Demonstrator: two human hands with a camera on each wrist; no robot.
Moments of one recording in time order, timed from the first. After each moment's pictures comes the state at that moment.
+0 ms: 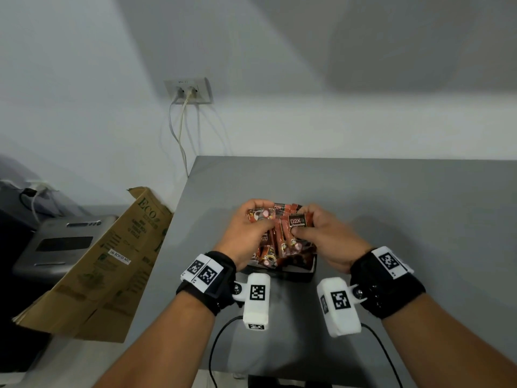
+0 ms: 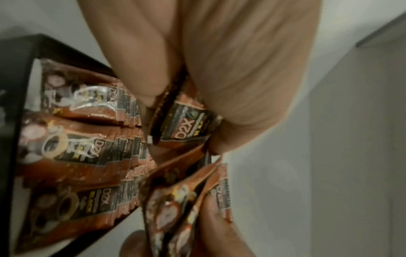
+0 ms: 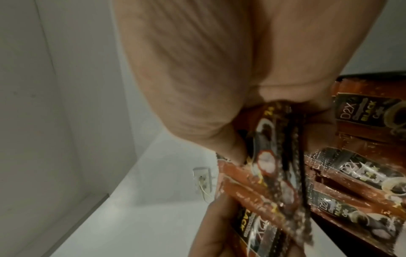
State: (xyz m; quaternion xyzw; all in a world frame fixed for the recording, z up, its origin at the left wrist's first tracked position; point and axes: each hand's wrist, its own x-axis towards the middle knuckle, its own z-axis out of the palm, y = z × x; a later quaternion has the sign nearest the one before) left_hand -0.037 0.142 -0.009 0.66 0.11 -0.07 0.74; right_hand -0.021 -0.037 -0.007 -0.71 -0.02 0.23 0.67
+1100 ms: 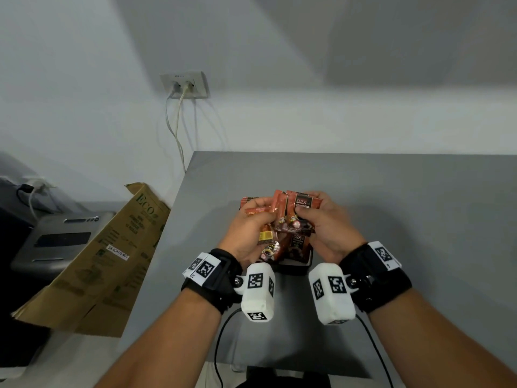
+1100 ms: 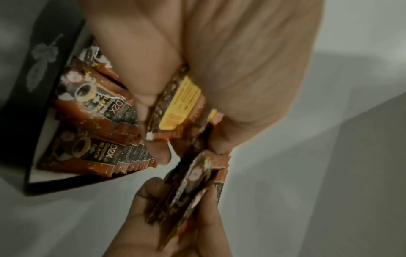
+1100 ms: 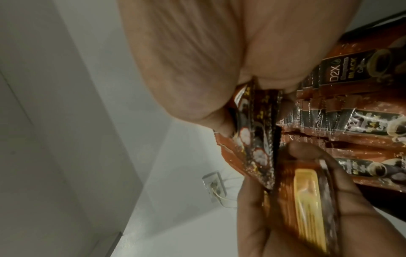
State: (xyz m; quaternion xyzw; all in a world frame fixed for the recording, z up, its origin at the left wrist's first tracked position) left_hand -0.040 0.125 -0.016 0.52 0.15 -0.10 0.84; right_hand -0.023 -0.028 -0.001 -0.57 0.11 0.16 0.80
